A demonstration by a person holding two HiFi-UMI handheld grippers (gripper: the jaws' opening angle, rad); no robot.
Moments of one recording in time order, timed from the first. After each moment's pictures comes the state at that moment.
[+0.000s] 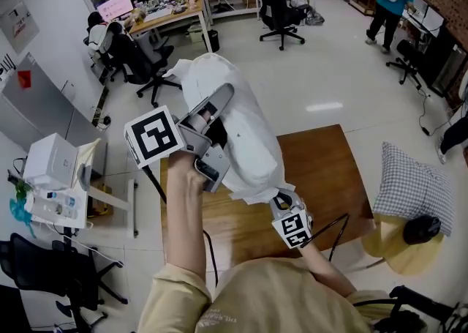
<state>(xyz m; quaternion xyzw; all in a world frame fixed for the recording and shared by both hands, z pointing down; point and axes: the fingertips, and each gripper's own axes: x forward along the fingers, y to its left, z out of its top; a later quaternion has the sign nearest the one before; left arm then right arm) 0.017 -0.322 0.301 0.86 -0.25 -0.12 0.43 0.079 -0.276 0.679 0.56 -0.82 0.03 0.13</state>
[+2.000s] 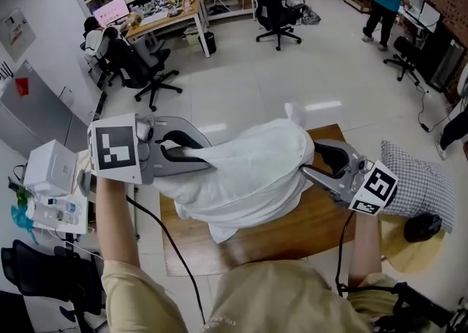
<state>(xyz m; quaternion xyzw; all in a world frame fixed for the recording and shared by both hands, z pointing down) 0.012 -0.181 0.283 0.94 0.21 0.22 -0.14 0.146 -0.211 0.371 0.32 -0.94 -0.11 -0.08</state>
